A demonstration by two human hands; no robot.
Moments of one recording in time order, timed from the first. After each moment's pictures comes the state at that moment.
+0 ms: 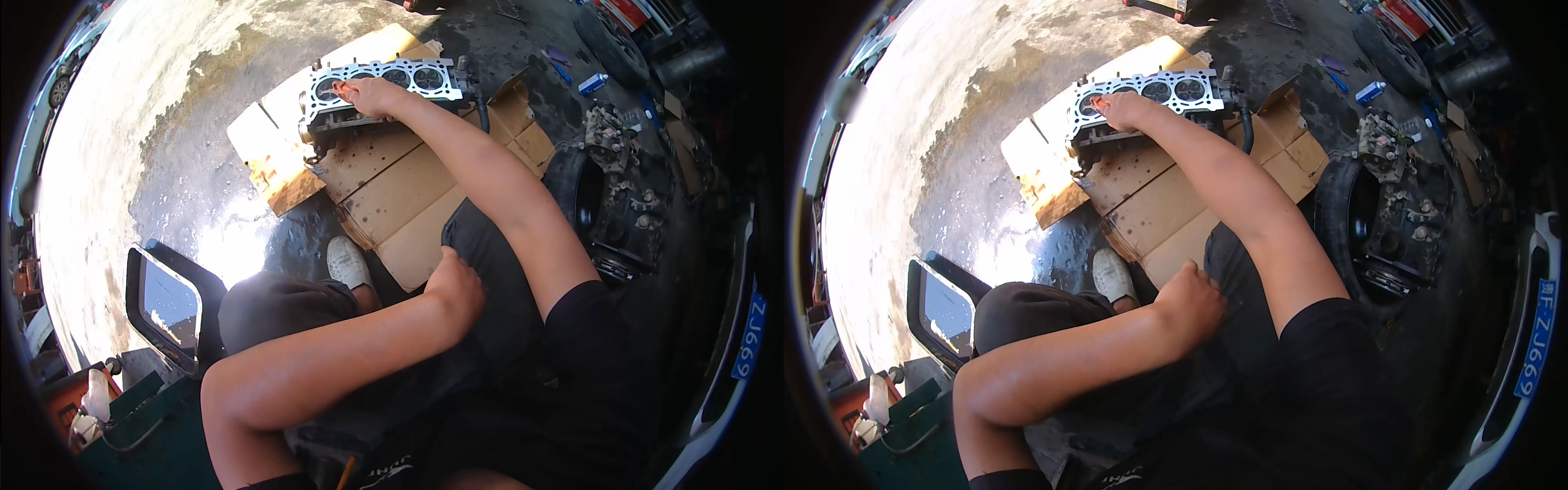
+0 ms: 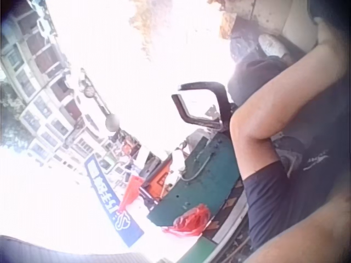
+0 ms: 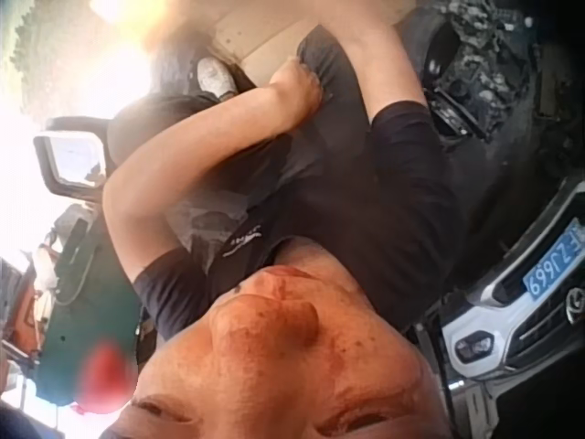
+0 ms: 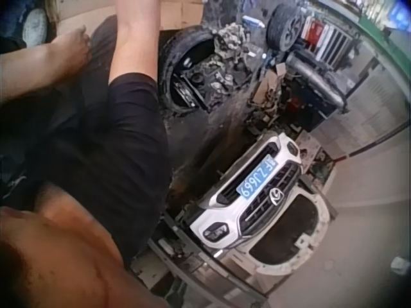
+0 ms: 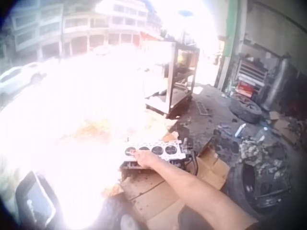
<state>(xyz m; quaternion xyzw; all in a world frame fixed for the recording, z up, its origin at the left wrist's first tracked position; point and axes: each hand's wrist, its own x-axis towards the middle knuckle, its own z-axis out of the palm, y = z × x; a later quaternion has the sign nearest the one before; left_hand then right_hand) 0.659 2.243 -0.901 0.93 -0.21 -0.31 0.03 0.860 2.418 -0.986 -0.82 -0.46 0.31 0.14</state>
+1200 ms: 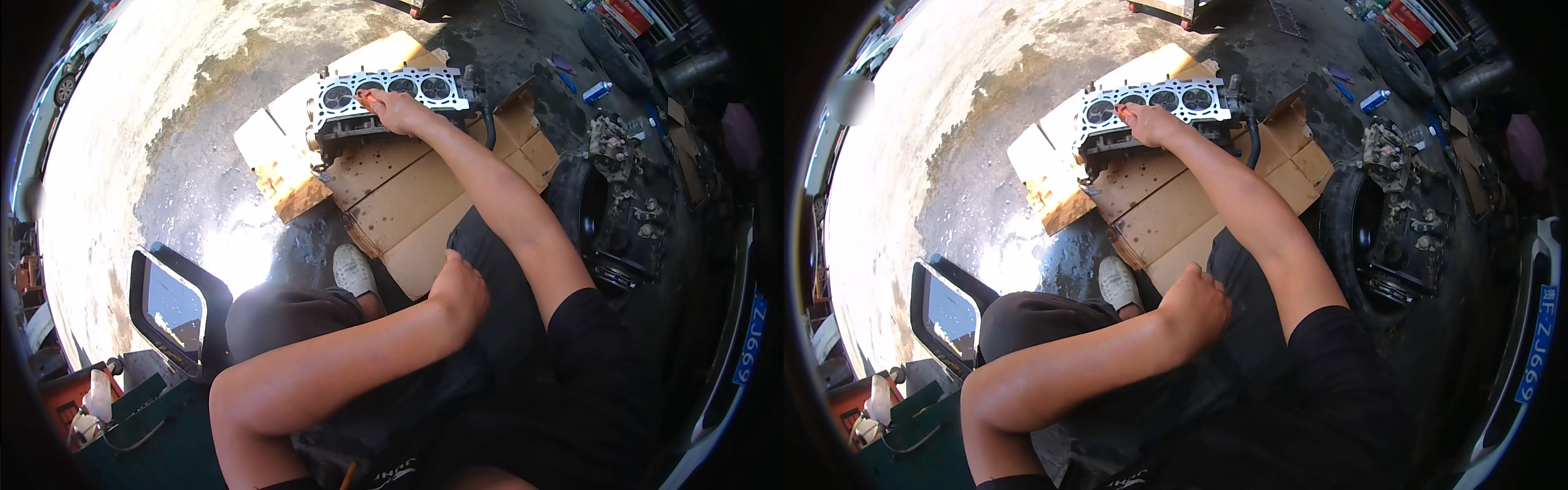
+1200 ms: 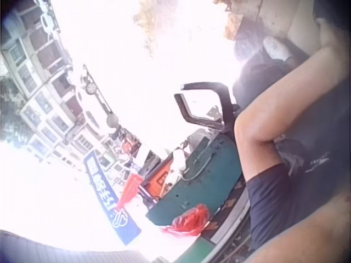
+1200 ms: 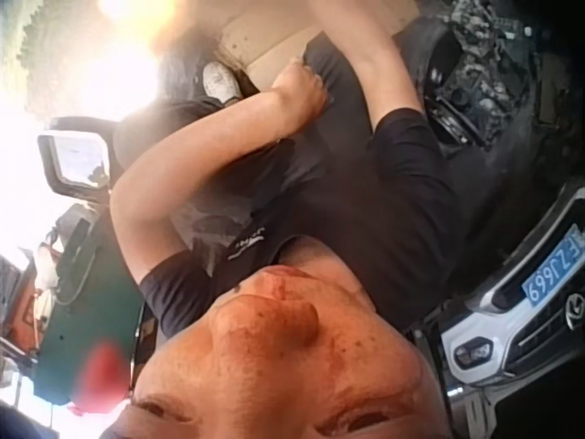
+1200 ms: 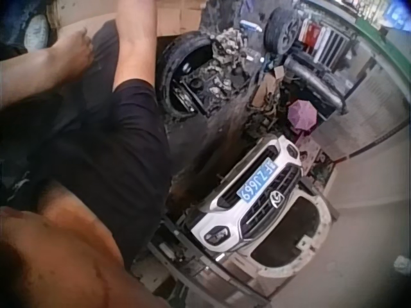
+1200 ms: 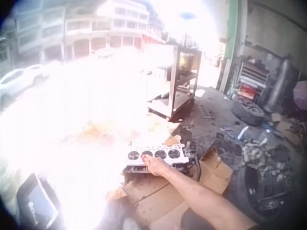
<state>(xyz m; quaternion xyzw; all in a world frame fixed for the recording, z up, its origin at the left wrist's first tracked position) 0.665 2.248 -0.901 0.94 -0.21 -0.29 0.02 0.887 2.390 -1.015 -0.84 -0.43 0.27 0.21</state>
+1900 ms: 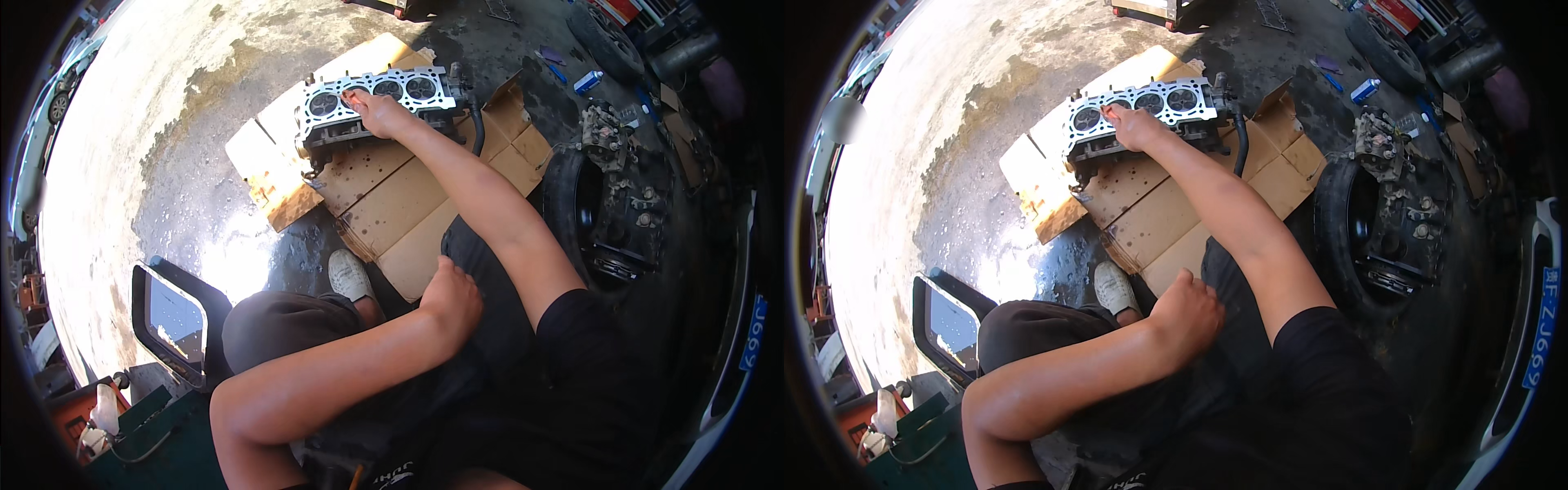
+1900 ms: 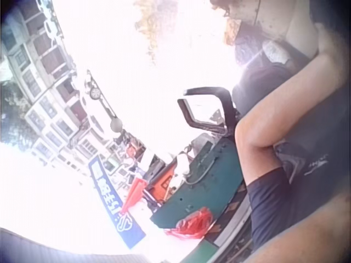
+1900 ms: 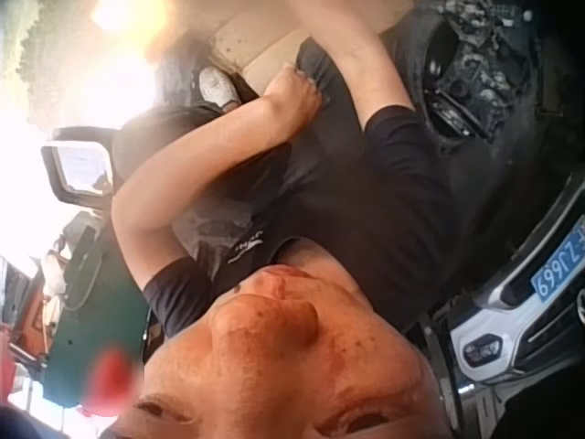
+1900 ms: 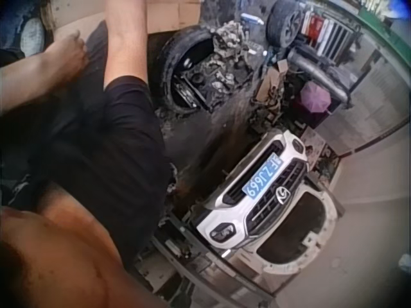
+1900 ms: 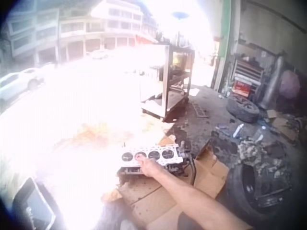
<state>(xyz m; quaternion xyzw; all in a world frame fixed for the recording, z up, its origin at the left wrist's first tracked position) 0.663 2.241 -0.902 0.94 -0.22 -0.27 0.01 0.897 2.394 -1.045 -0.84 -0.44 0.20 0.25</state>
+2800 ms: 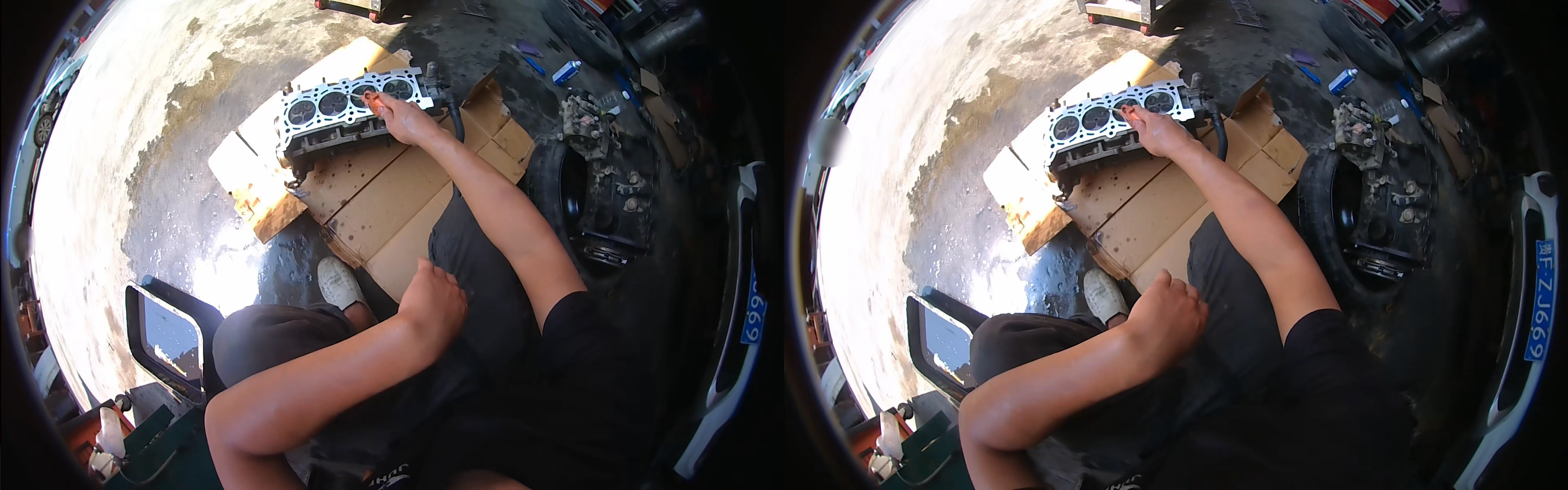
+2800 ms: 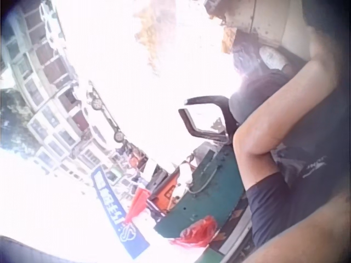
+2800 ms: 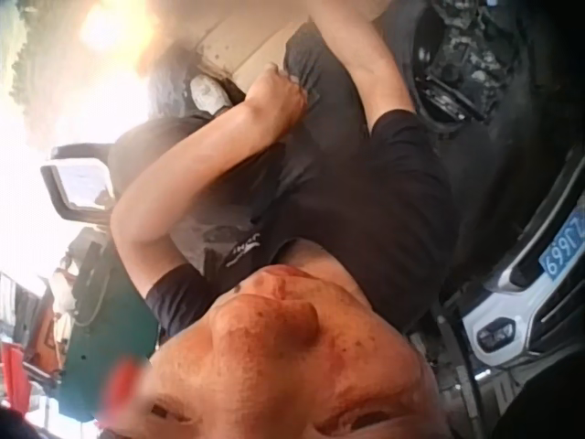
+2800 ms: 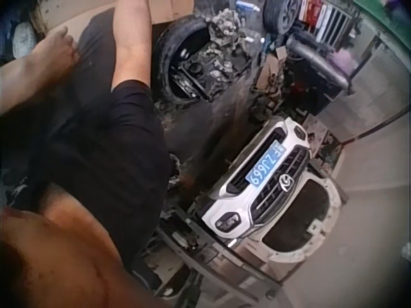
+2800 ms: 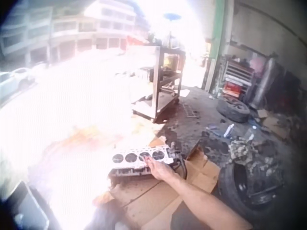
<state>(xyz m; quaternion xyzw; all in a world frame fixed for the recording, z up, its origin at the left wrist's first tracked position) 0.654 2.250 -0.897 0.95 -0.22 -0.23 0.02 0.921 2.324 -1.041 -0.86 -0.37 0.18 0.29</state>
